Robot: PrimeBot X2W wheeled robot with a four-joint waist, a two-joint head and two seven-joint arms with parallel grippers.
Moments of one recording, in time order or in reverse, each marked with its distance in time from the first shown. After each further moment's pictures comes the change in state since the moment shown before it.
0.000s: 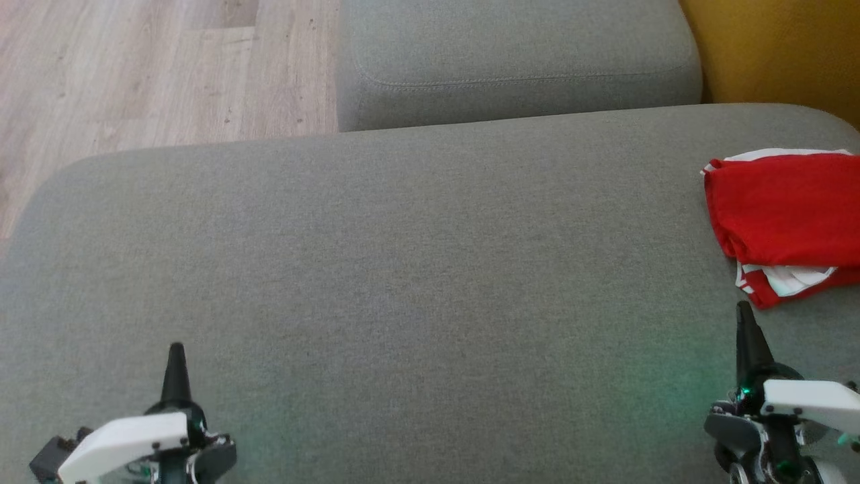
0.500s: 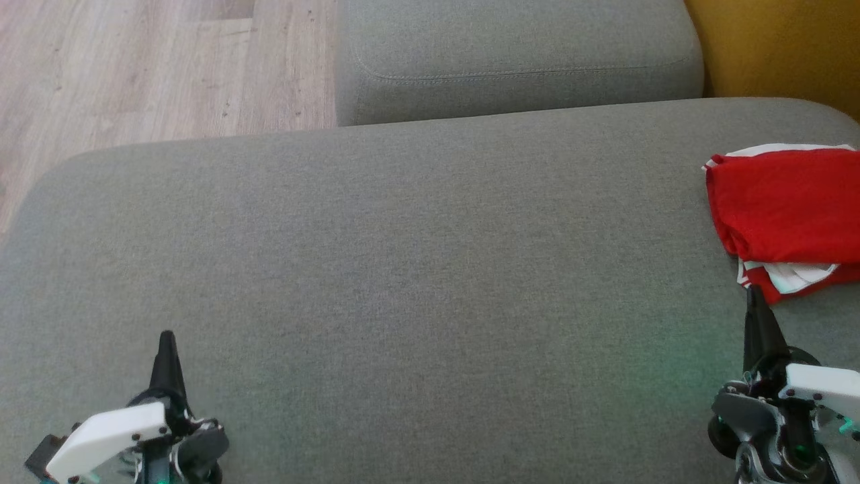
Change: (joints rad) left arm -0.035 -0.002 0.034 0.013 -0.151 -0.030 0.040; right arm -0.039 0.000 -0.029 -0.002 0.150 0.000 0.034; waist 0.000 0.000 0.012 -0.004
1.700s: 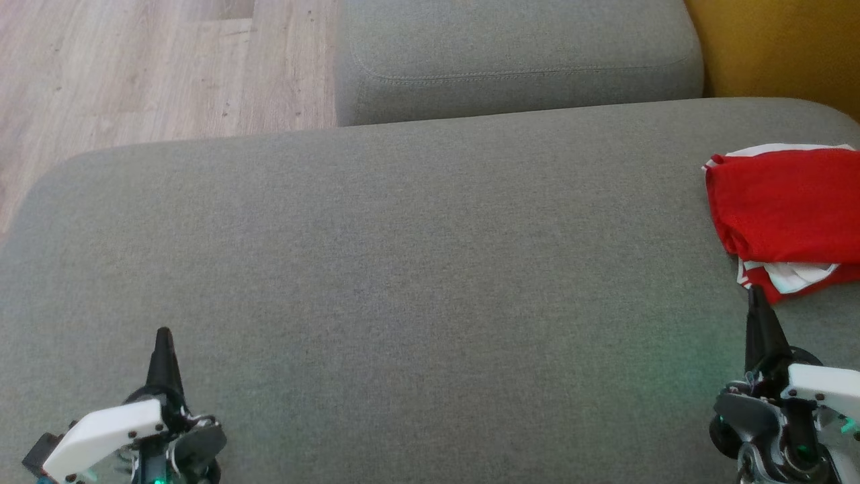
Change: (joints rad) left arm -0.009 -0.007 0.019 0.000 0.002 0.000 0.010; right arm 0.000 0.001 -0.008 0.000 0.000 0.000 0.009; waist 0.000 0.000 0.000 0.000
